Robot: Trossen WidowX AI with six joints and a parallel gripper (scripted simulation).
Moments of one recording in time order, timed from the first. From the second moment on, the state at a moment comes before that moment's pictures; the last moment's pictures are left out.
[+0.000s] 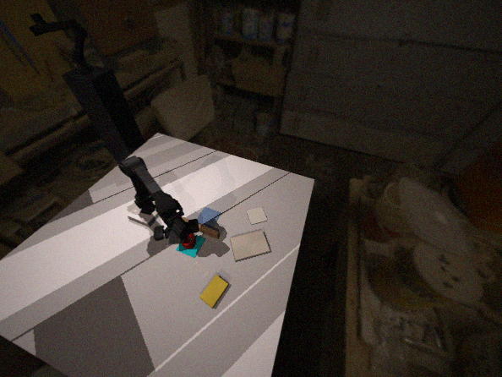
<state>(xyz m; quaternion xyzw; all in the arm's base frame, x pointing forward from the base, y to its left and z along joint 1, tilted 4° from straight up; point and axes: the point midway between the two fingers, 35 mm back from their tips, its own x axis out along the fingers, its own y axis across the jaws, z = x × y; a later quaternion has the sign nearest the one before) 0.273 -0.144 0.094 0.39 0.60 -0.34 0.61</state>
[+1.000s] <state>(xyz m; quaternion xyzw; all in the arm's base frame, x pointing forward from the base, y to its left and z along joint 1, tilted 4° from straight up) 0.273 -0.149 0.153 0.39 0.60 -0.34 0.61</state>
